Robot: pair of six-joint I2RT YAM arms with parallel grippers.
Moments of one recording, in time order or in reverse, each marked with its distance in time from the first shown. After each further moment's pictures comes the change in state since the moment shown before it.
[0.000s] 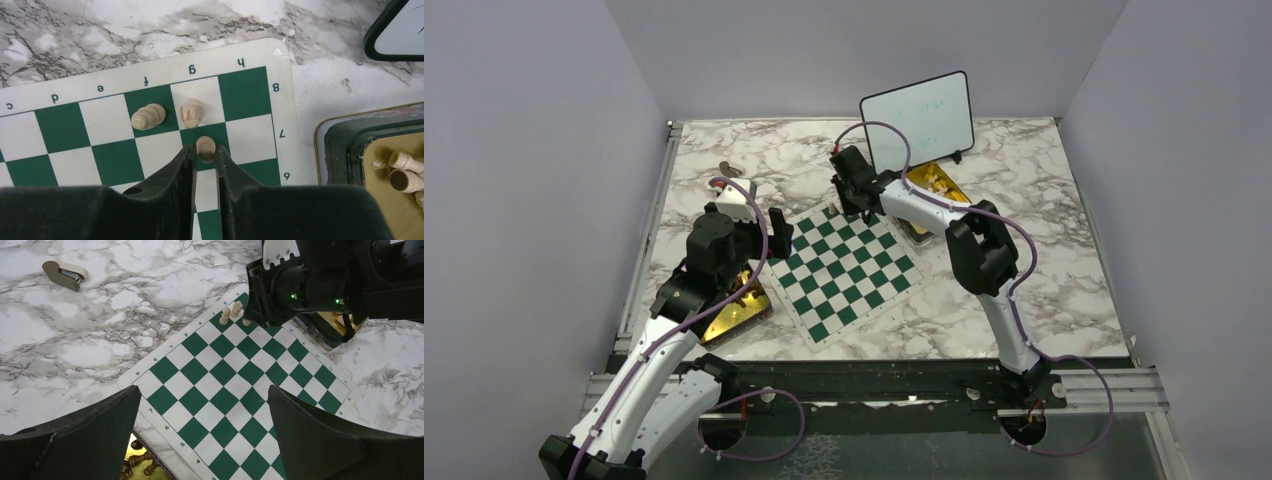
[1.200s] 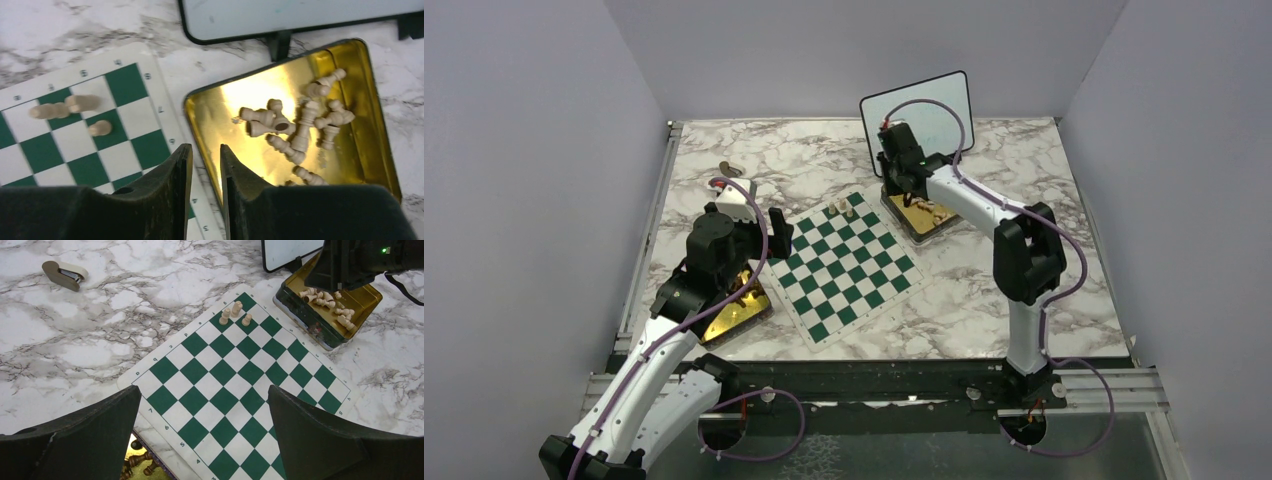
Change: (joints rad) left arm 0.000 0.000 0.000 0.000 0.001 0.000; right arm -0.135 -0.251 -0.151 -0.044 0.061 -0.045
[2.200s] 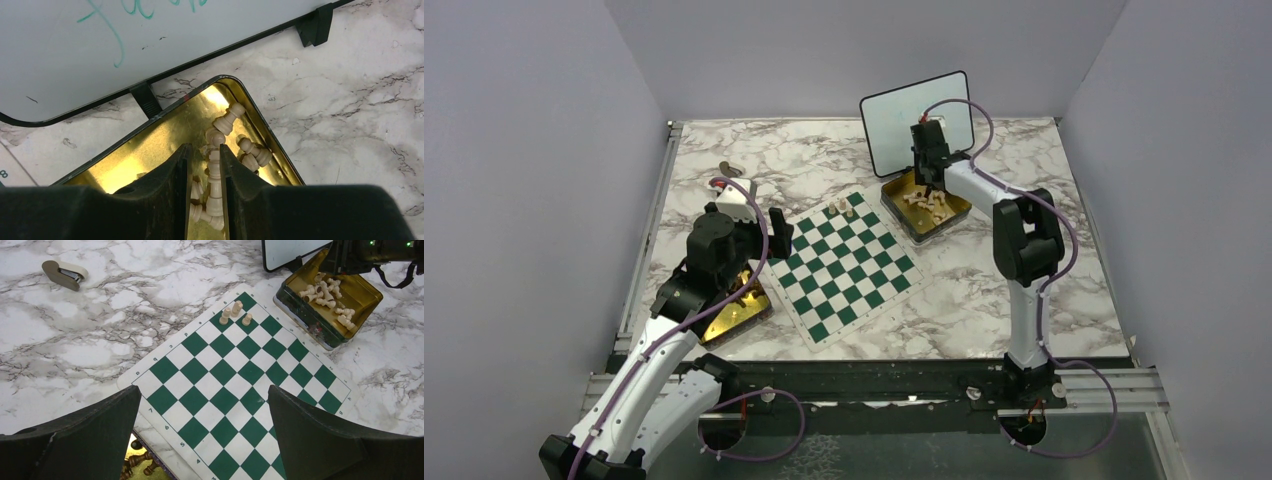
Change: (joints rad) left arm 0.000 0.002 0.000 0.000 0.000 0.000; right arm -0.212 0.118 -0.031 0.165 0.078 0.014
